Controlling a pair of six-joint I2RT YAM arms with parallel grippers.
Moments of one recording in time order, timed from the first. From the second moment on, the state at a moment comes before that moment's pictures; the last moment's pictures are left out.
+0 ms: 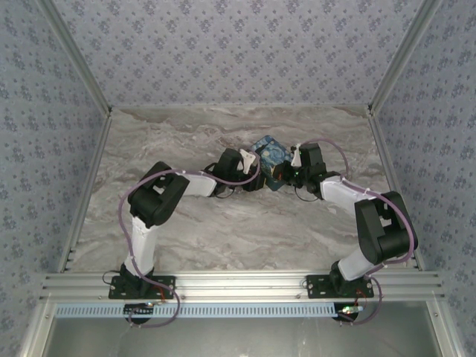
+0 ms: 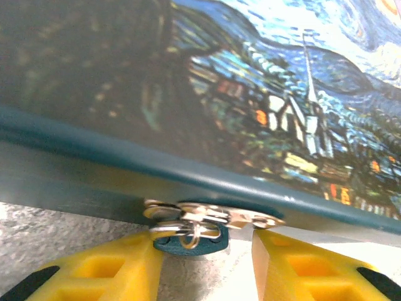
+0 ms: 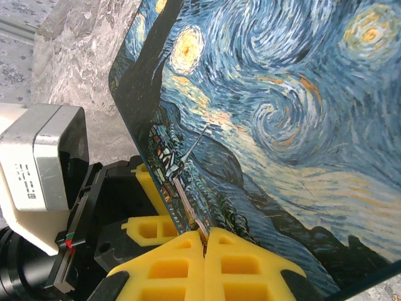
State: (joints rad) left arm -0.69 2.10 1.17 0.30 0.41 -0.35; right arm 0.30 1.55 0.80 0.02 -0.41 0.67
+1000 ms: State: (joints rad) left arm -0.70 2.11 1.19 0.30 0.39 -0.46; right arm 0.30 1.55 0.80 0.02 -0.41 0.67
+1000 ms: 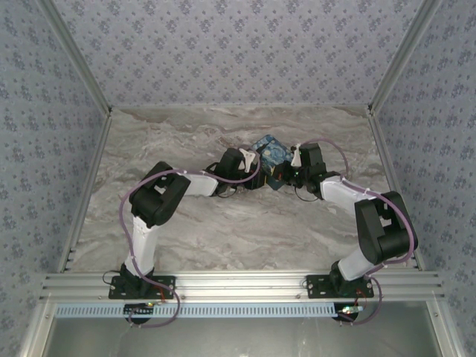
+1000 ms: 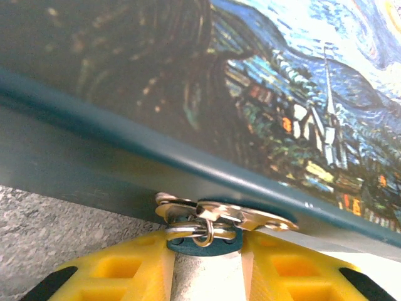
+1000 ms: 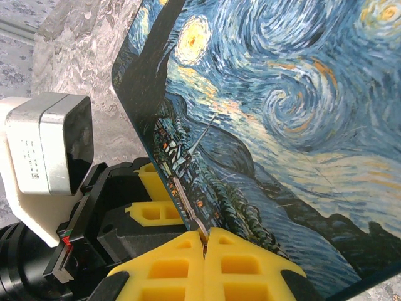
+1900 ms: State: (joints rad) left arm -0.70 2.10 1.19 0.30 0.43 -0.68; right arm 0.30 1.24 0.54 0.03 -0.35 0.50
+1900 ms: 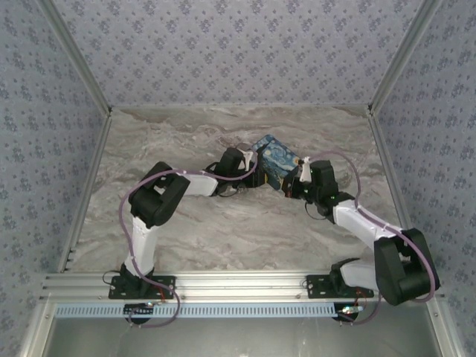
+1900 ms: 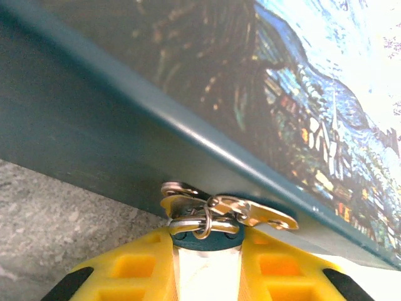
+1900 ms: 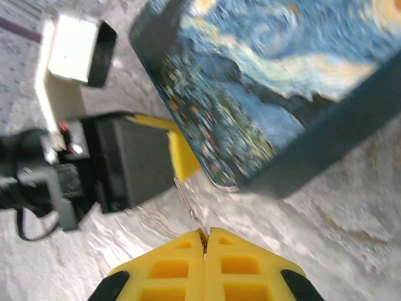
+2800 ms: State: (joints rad) left arm -0.74 2.03 1.15 0.26 0.46 -0.96; right arm 0.47 1.26 0.33 0.29 -0.10 0.26
